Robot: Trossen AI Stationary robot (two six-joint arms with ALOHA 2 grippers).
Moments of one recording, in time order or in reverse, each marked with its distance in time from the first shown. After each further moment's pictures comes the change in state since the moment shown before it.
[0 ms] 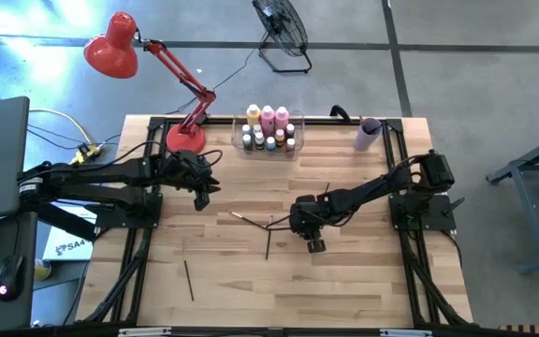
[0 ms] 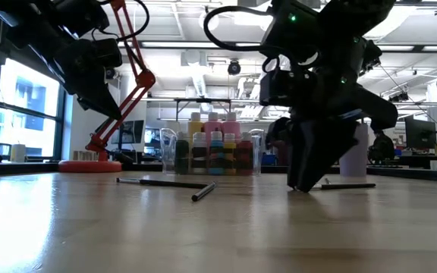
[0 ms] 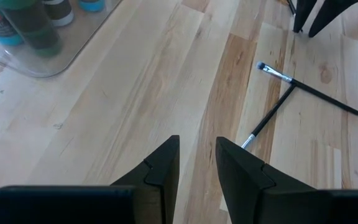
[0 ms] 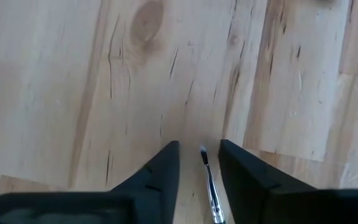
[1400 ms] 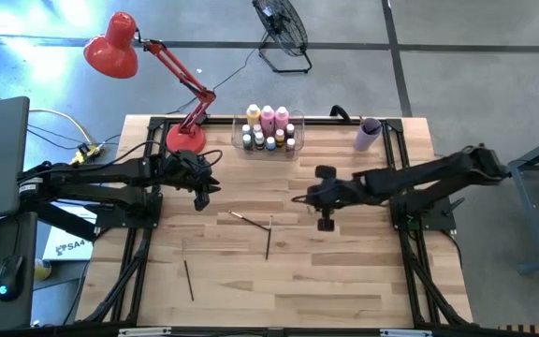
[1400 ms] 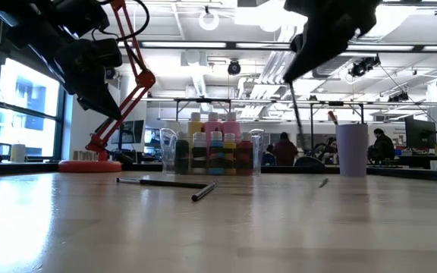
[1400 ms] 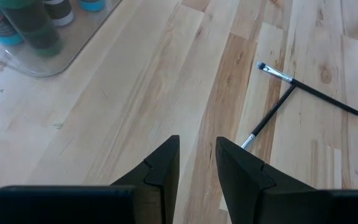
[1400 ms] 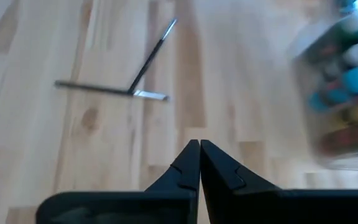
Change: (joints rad) left arm 0.000 0.000 0.000 0.000 0.000 -0.001; right arm -0.020 -0.477 -0.003 -0.151 0.278 0.034
